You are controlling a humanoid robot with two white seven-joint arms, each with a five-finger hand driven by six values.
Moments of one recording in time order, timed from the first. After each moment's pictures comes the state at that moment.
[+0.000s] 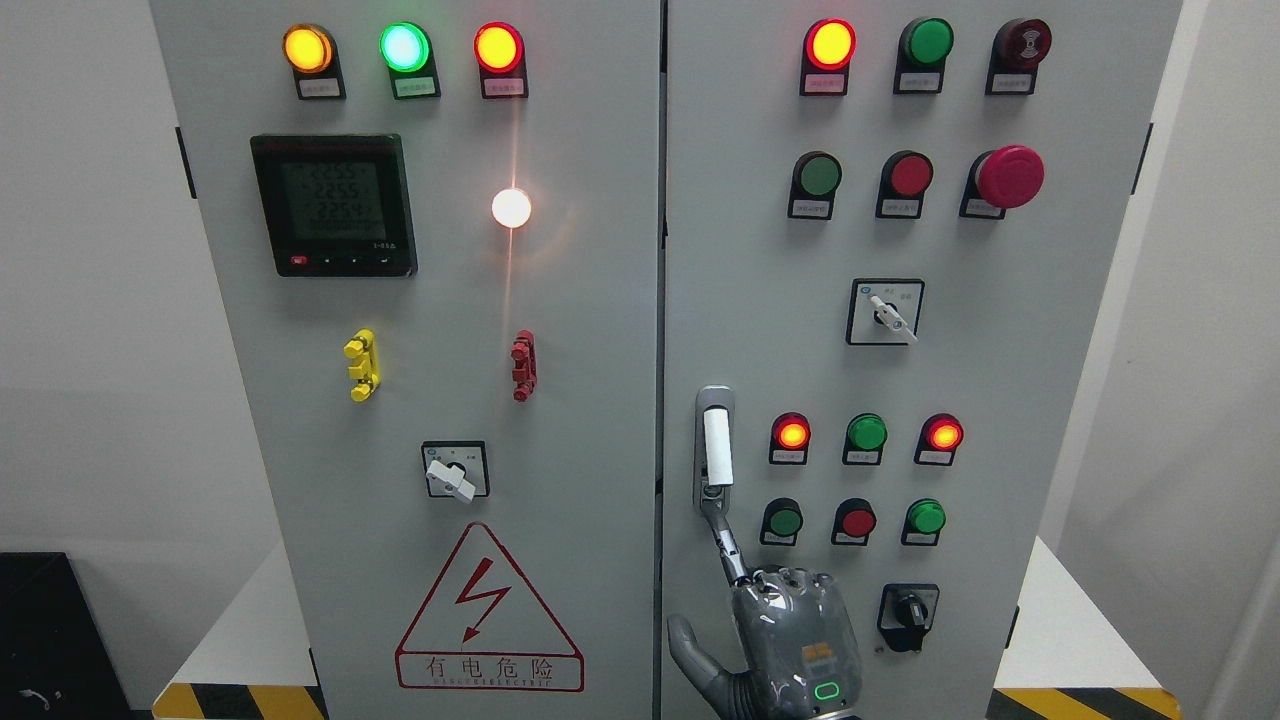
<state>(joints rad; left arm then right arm) 0.00 -0.10 -0.14 -0.05 0.16 -0.10 -0.06 -0.28 0.11 0.24 -1.61 1.42 -0.03 -0.22</state>
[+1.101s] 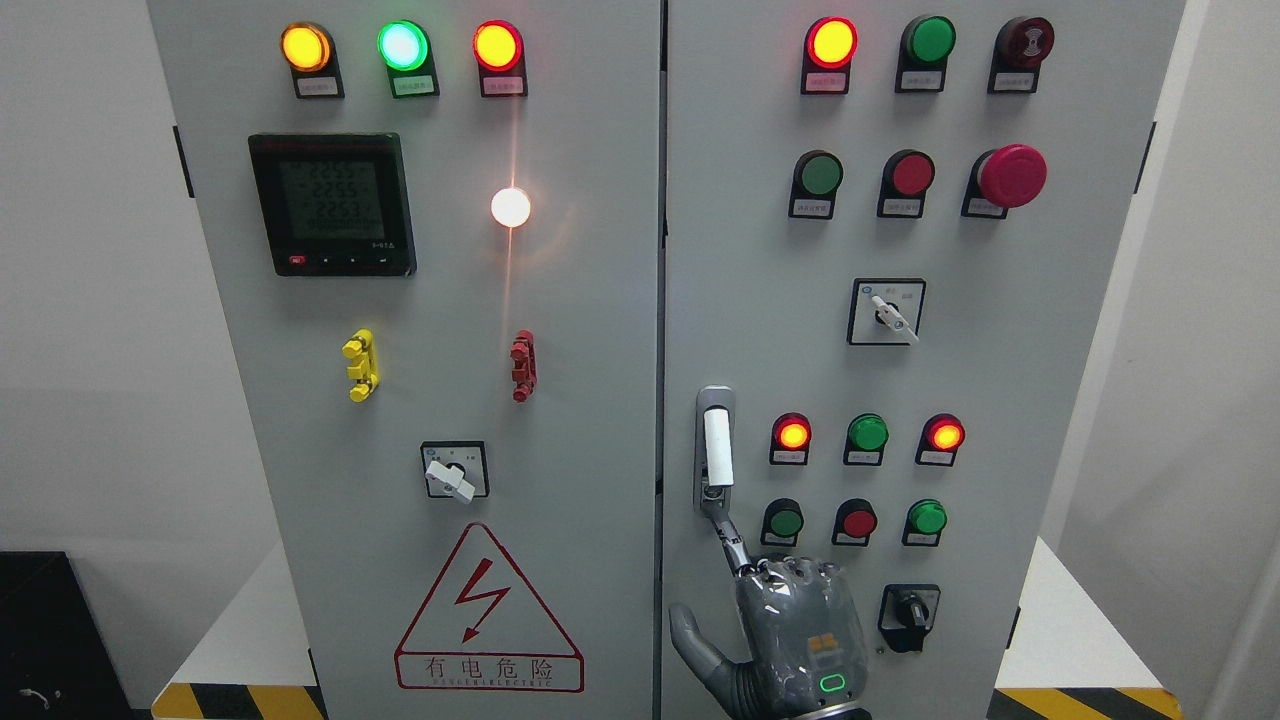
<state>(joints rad) 0.00 -0.10 -0.14 -0.05 0.16 -0.10 -0.06 -0.29 0.11 0.24 -1.65 1.42 -0.03 -0.22</state>
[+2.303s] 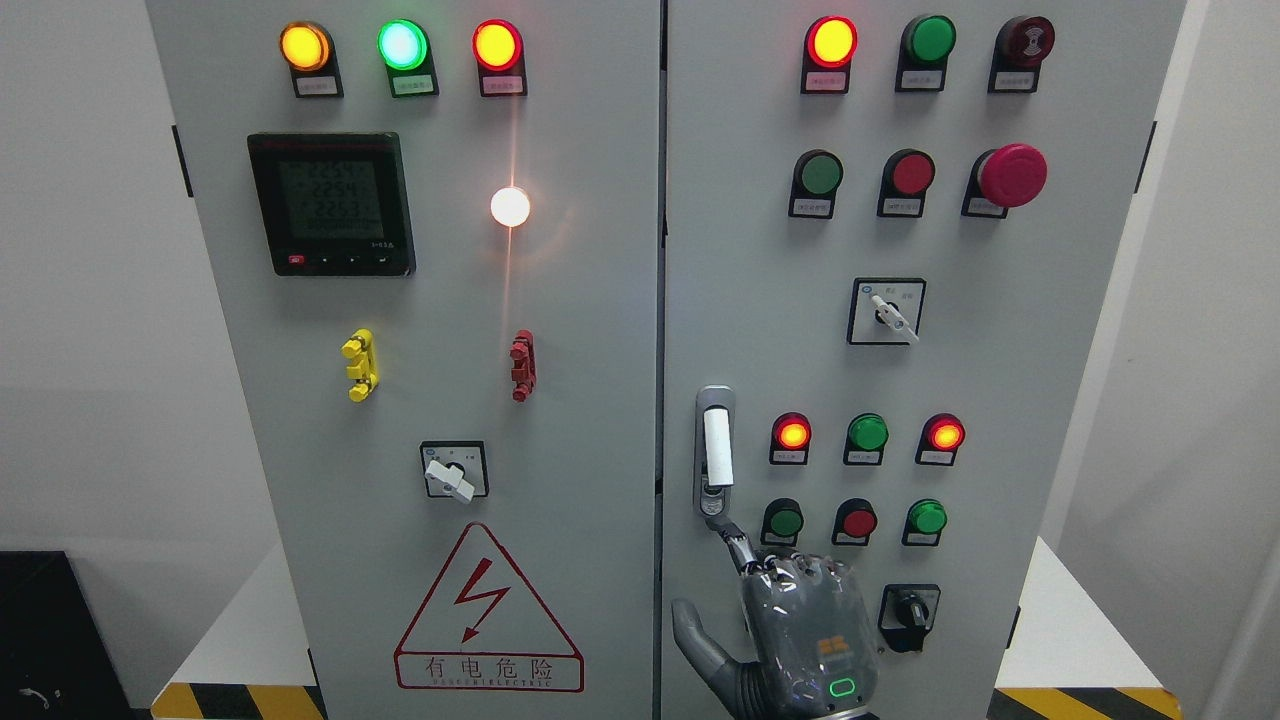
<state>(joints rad) 0.00 -0.10 -0.14 -0.05 0.16 -0.10 -0.06 -0.25 0.12 0.24 -1.73 1.41 -0.04 -0.23</state>
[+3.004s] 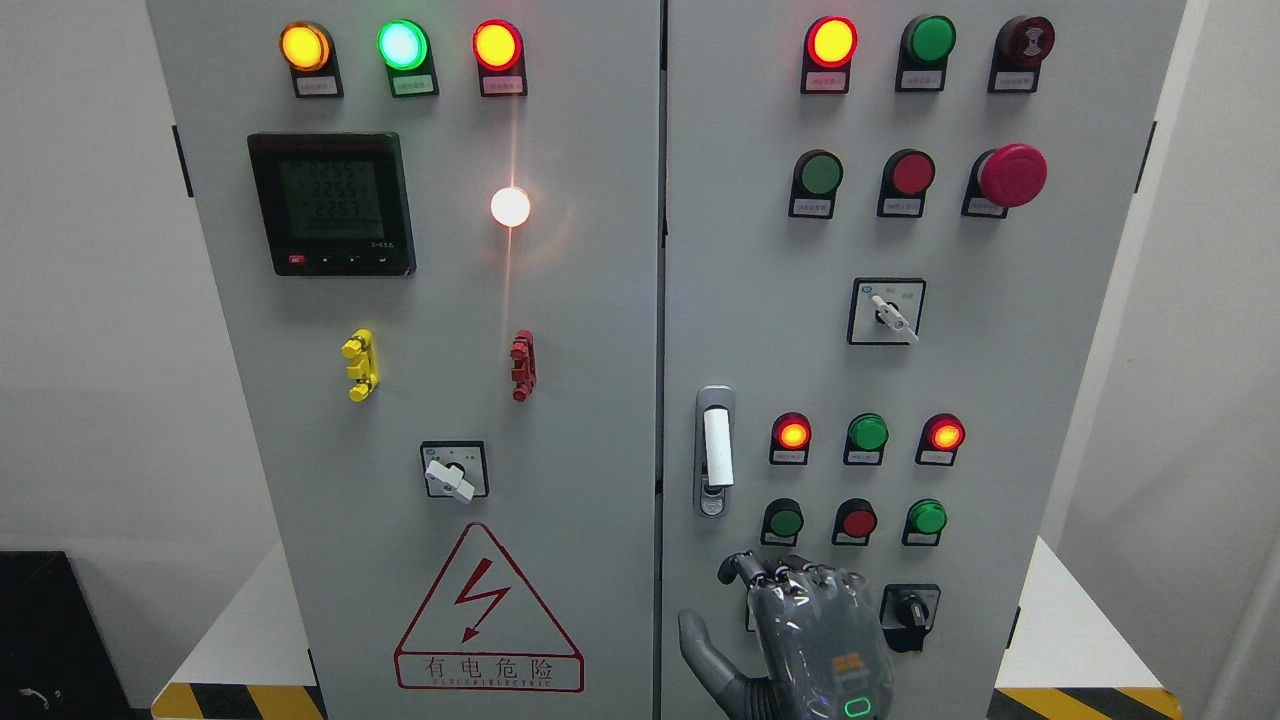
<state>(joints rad) 0.00 -0.10 -0.14 -0.05 0.16 -0.10 -0.06 -0.19 0.12 0.23 -1.81 1.41 -0.04 -0.21</state>
